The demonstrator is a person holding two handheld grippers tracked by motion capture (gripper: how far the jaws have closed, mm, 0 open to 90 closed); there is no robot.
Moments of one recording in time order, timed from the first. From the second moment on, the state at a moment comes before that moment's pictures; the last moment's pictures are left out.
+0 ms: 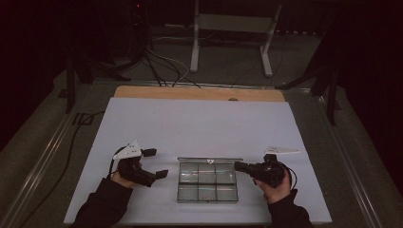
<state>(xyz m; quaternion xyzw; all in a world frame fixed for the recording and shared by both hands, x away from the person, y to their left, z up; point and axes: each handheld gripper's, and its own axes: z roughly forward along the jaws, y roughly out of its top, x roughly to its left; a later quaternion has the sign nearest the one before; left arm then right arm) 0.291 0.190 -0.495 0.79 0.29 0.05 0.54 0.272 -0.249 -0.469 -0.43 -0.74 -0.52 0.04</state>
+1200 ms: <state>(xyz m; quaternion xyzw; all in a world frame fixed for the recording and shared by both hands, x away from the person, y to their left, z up) 0.292 0.191 -0.497 0.79 0.28 0.05 0.55 0.251 -0.251 -0.482 -0.42 -0.76 -0.50 0.06</state>
